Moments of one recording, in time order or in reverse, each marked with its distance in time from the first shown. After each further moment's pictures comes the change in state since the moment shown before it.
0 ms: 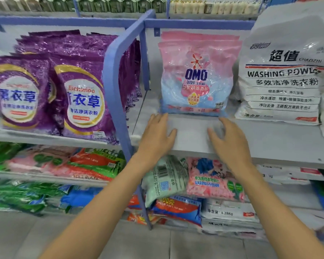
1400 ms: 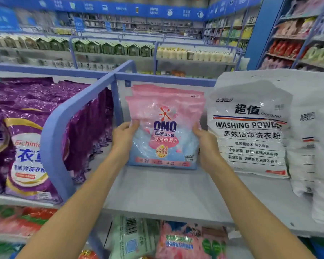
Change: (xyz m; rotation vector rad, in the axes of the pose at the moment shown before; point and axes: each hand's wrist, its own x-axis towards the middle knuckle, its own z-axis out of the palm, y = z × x) left_hand 0.136 0.036 -0.030 -0.972 0.282 -0.405; right_hand 0.162 -0.011 -0.033 1.002 -0.041 0.367
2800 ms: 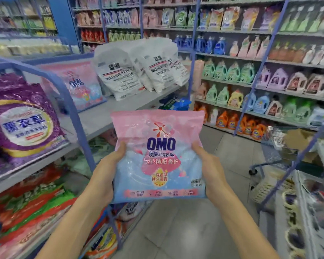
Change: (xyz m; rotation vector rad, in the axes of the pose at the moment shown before) left_hand -0.281 0.009 -0.333 -0.123 -1.199 -0.530; right_hand -0.622 0.112 0.175 0.185 1.009 -0.075
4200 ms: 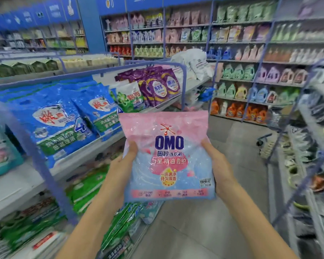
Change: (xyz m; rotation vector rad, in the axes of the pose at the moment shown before) left_hand -0.648 0.072 -0.550 0.217 -0.037 0.104; right_hand -0.744 0.239 0.282 0.173 -0.151 -0.051
